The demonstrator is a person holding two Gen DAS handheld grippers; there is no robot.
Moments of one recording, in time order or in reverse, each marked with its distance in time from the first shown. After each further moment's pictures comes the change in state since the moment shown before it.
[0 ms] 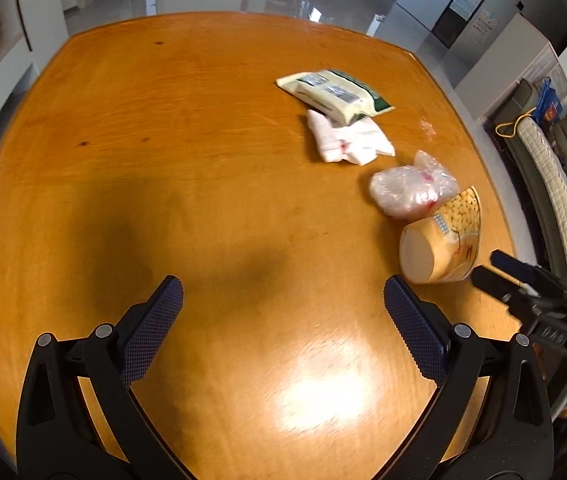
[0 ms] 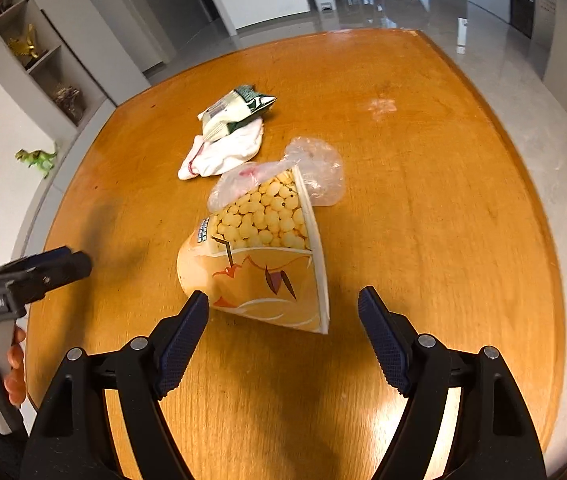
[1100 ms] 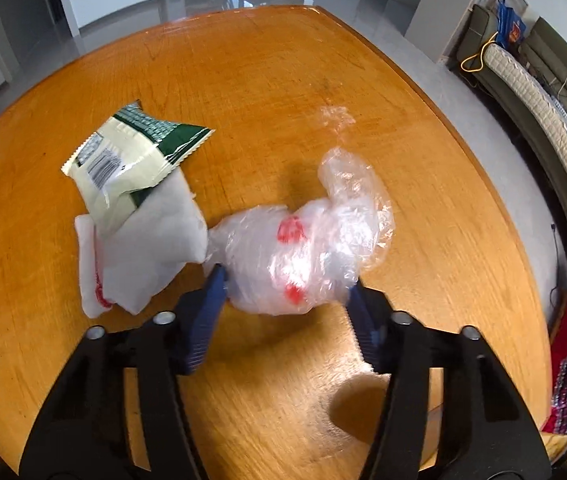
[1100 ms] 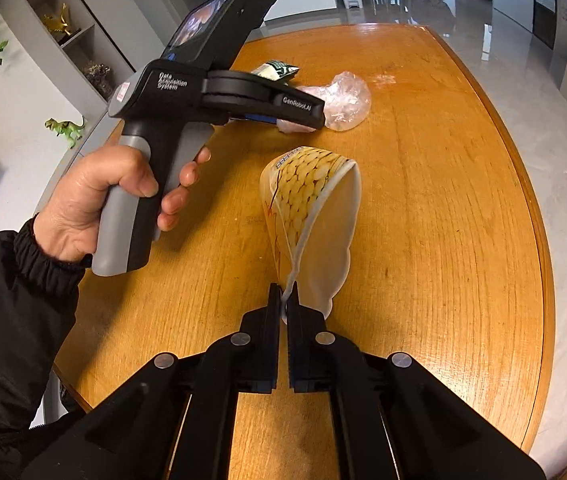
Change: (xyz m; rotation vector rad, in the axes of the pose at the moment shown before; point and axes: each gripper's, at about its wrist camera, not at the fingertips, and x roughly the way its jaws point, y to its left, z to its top) left arm 0.109 -0.142 0.063 0.295 0.026 0.000; right arm -0.063 0.021 -0.081 -0.066 0.017 0.036
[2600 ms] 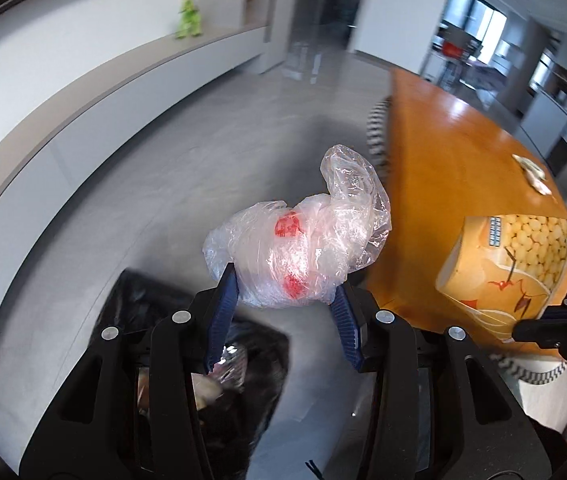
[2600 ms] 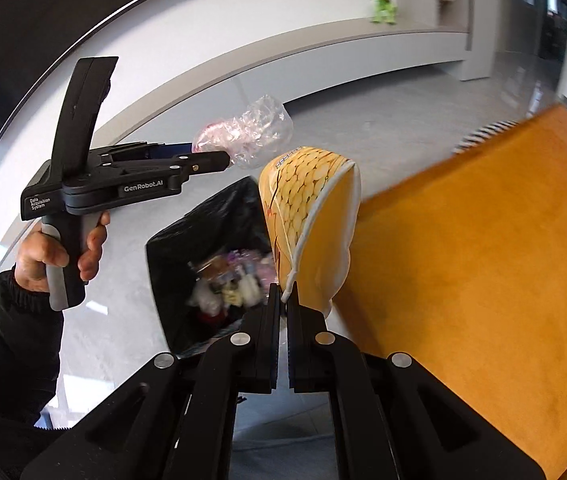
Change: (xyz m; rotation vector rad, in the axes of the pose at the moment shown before) left arm -0.334 0.325 -0.564 -0.740 -0.297 0.412; right arm 0.076 0.499 -0.154 -0.864 0.221 0.420
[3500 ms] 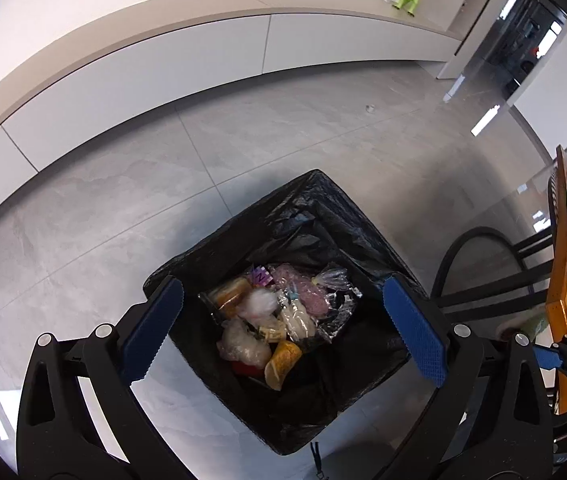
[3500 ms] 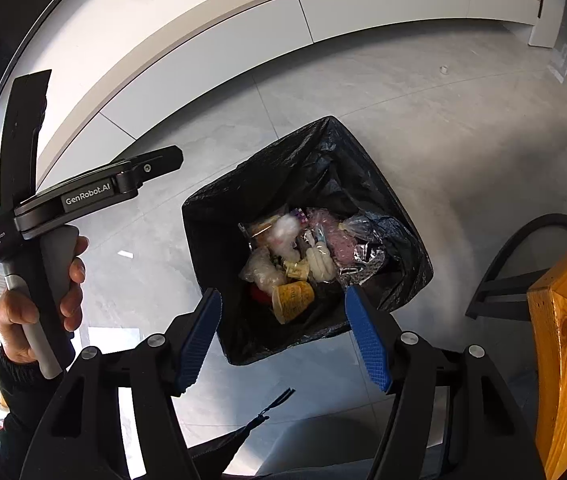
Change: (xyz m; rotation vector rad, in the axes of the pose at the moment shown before) left arm -0.026 0.161 -0.094 -0.495 0.099 0.263; right arm 0.141 0.113 0.042 -0.026 0.248 0.093
